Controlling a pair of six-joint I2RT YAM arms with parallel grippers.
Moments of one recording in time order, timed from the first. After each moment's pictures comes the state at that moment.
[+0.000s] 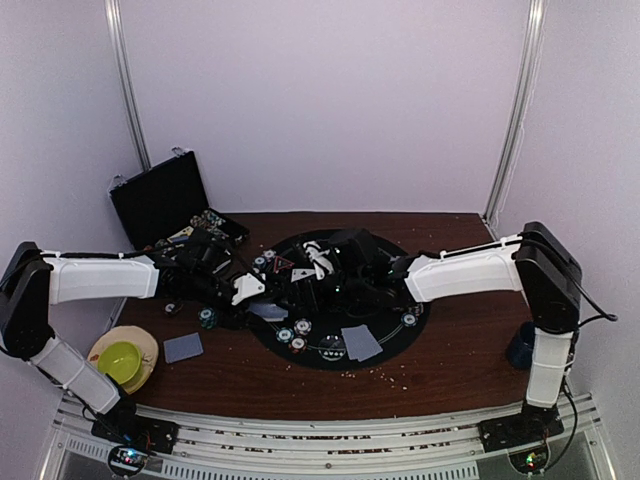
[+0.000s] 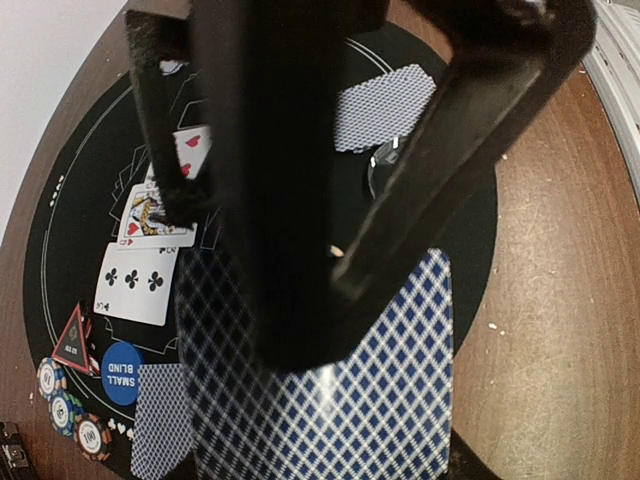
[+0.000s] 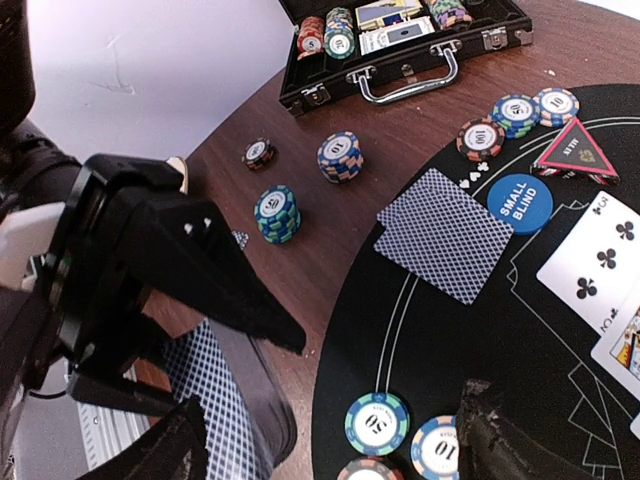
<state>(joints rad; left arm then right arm) -0.61 1.49 0.86 -0.26 0.48 0.82 0.93 1.93 1.28 0.13 -0.28 0.39</state>
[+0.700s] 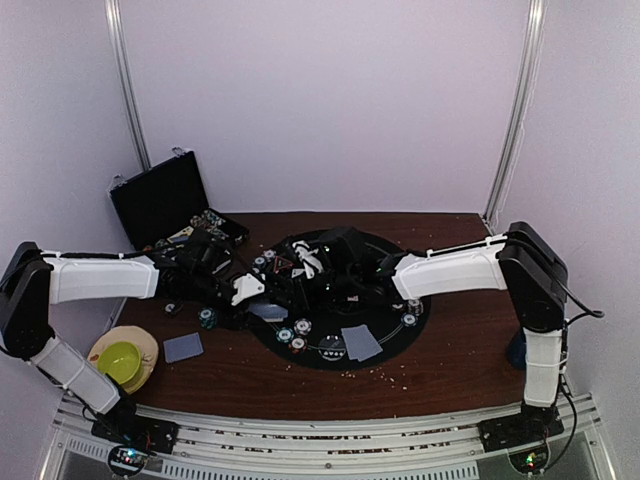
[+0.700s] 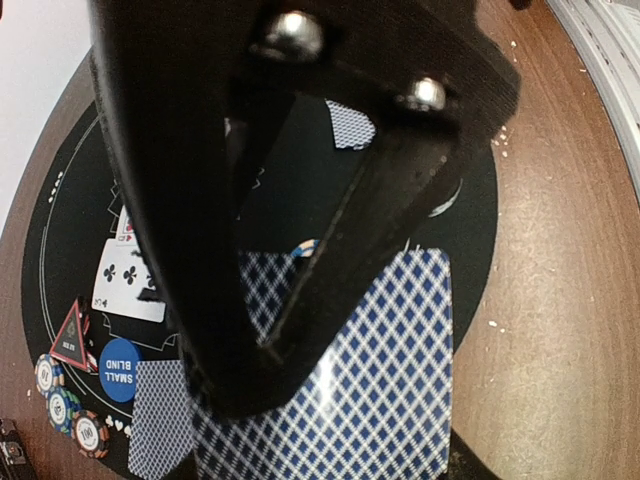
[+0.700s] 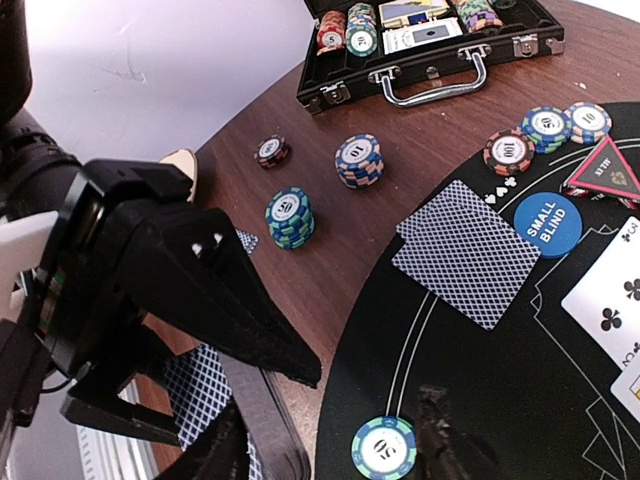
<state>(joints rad) -0.61 1.49 0.86 -0.26 0.48 0.82 0.94 2.02 1.38 0.13 -0.32 0.36</state>
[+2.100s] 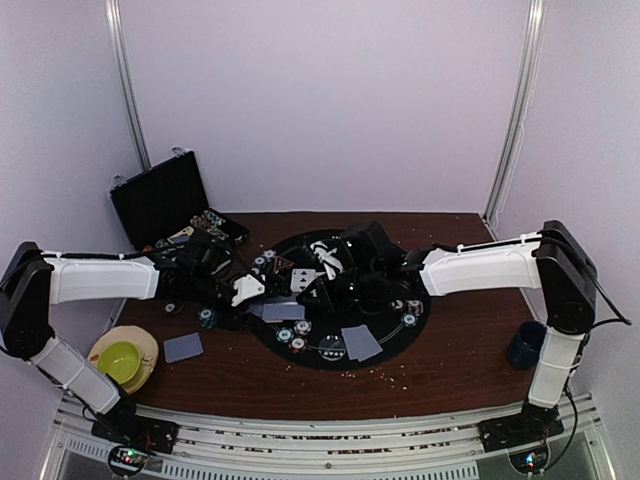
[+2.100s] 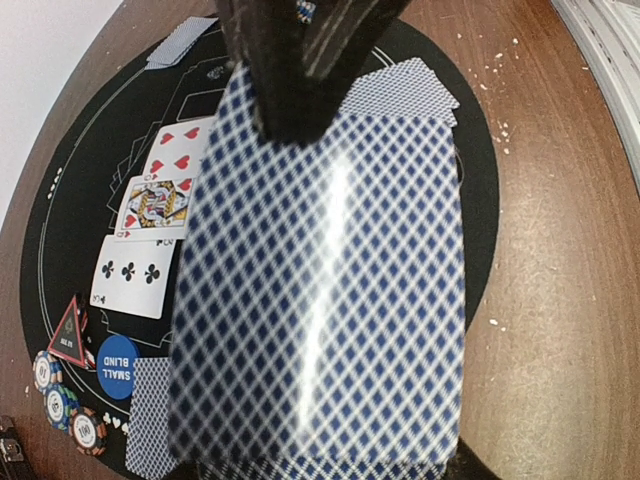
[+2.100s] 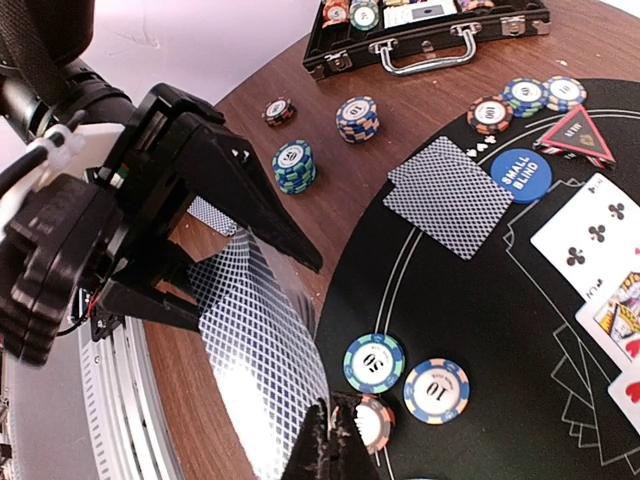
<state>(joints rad) -0.61 1.49 0.85 -0.26 0.47 0.81 0.90 1.85 1.26 0.02 -0.38 0.27</state>
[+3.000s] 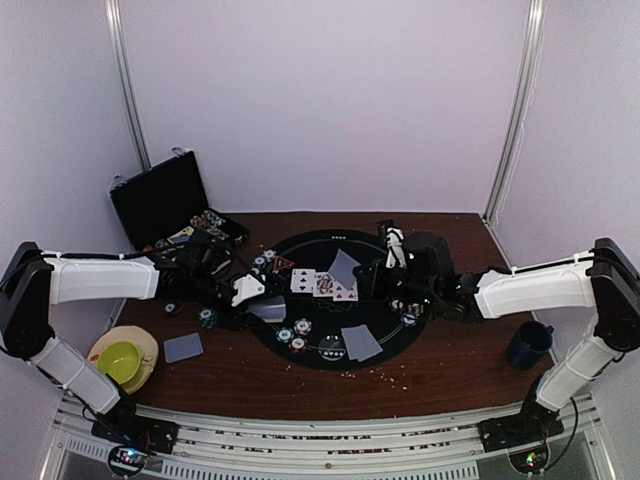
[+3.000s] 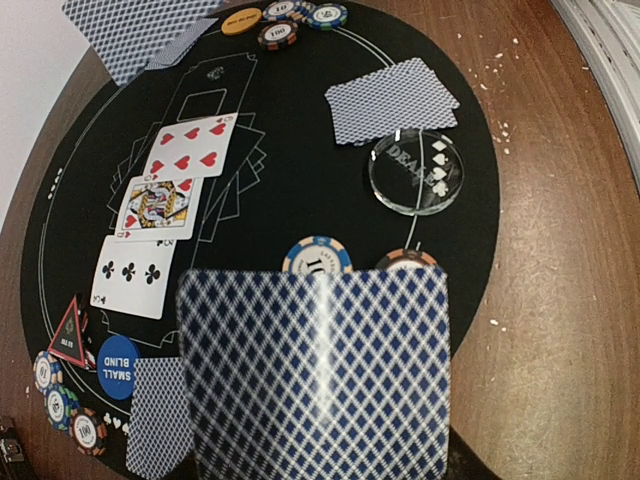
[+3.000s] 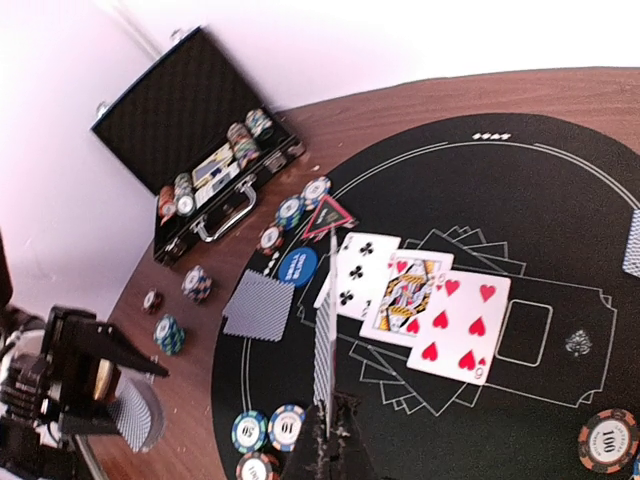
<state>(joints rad) -0.61 1.49 0.85 -0.26 0.47 0.81 0.83 1.54 0.83 0.34 0.09 0.61</state>
